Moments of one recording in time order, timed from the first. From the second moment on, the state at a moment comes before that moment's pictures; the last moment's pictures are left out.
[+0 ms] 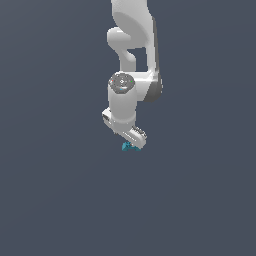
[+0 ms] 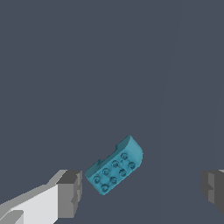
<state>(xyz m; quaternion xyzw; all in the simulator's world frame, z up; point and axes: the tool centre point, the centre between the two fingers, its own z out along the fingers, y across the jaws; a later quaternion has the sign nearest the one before) -0.021 -0.016 0.123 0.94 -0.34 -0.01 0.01</state>
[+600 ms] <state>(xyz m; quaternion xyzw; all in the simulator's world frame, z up) -0.028 -0.002 0.103 0.88 -0.48 -0.01 0.00</state>
